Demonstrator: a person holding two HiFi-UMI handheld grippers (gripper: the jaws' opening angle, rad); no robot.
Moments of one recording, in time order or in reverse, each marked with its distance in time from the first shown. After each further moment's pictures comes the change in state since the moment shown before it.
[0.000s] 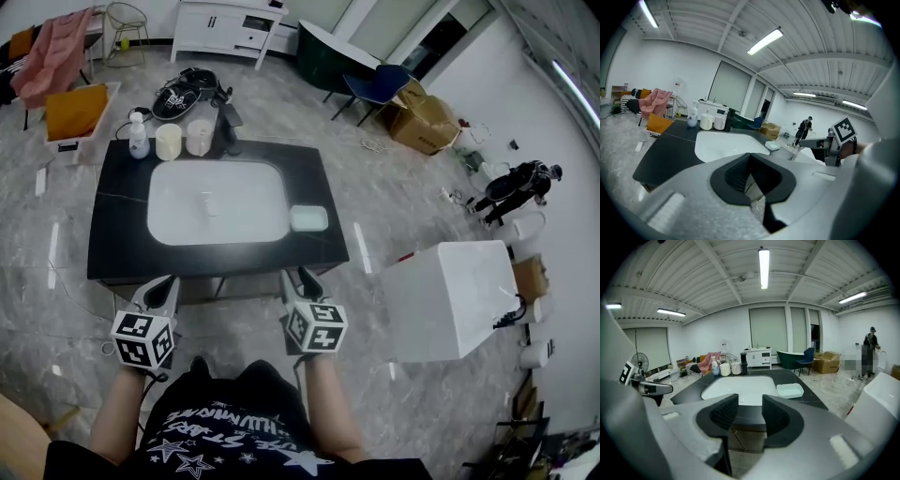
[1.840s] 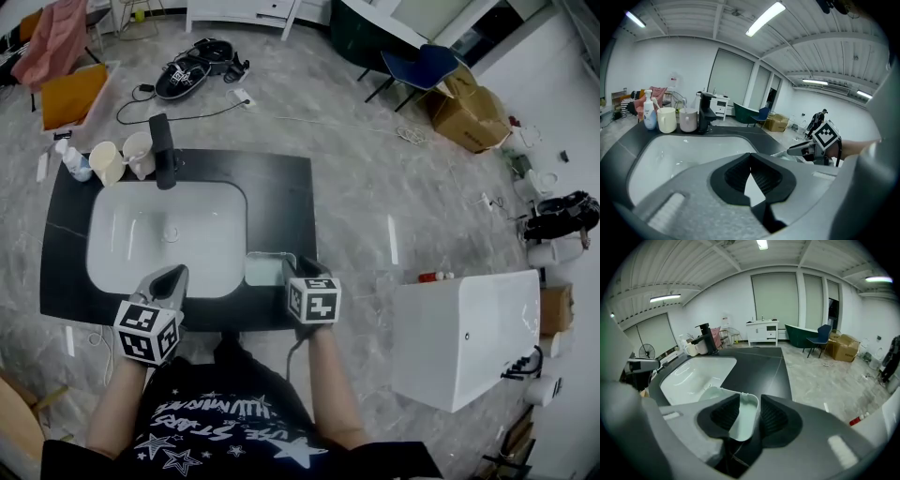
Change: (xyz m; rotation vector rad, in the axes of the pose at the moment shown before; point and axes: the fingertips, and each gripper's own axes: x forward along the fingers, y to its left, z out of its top) left arm 0.268 -0.079 0.058 0.010 0.123 0.090; right arm 0.222 -0.230 0.008 -0.067 0.348 0.137
